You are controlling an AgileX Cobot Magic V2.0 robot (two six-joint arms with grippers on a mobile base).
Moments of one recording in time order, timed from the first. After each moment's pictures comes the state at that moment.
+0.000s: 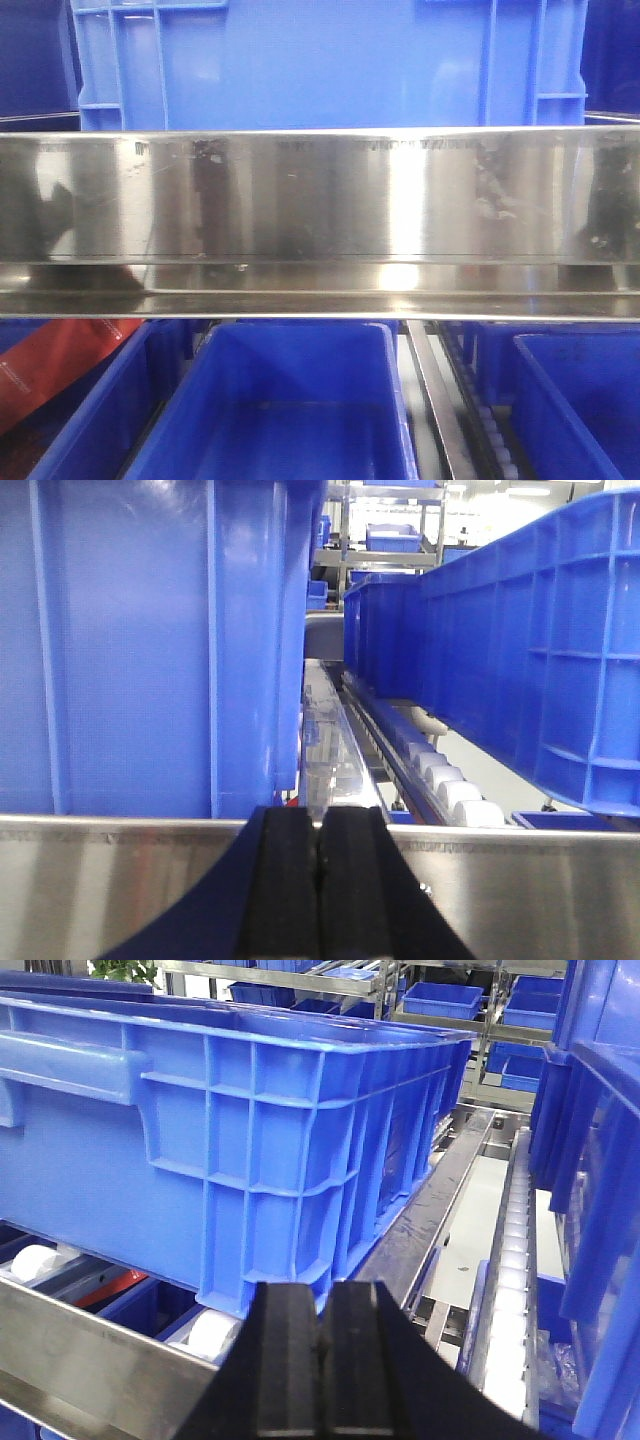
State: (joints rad) left arm -0.01 0.00 0.00 0.05 0.00 -0.06; right arm 0.39 0.23 -0.42 0.10 0.37 -0.11
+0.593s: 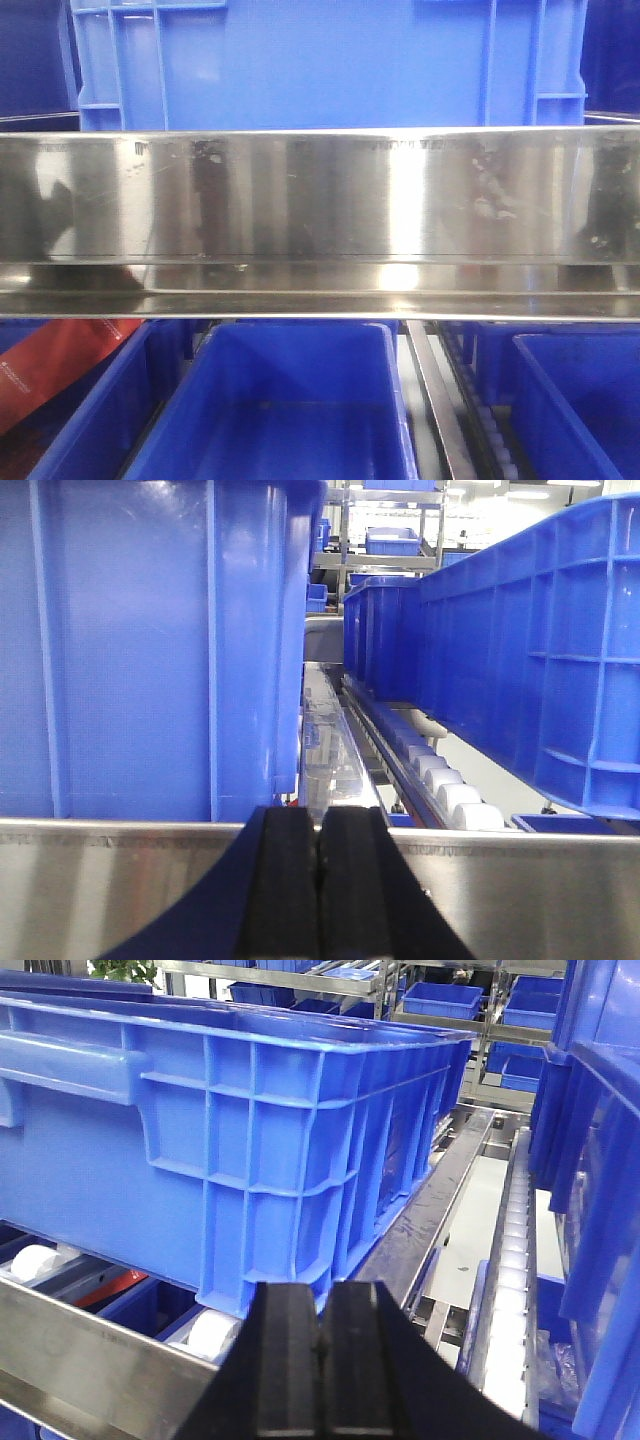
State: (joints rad) left arm -0.01 0.00 0.00 0.05 -0.01 -0.06; right arm 0.39 0.23 -0.42 0.10 0.37 -0.11
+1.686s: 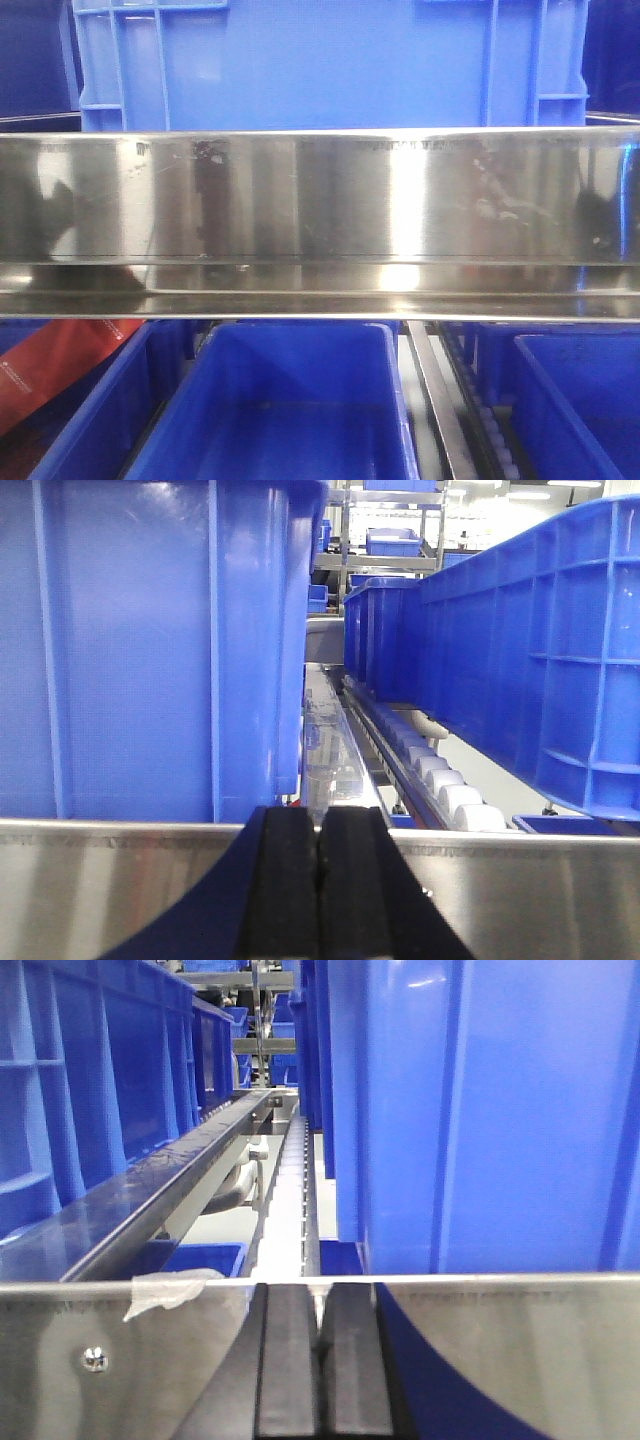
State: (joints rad) left arm -0.01 0.00 0.00 0.05 -0.01 -0.06; right arm -0.02 0.01 0.00 0.10 0.11 -0.03
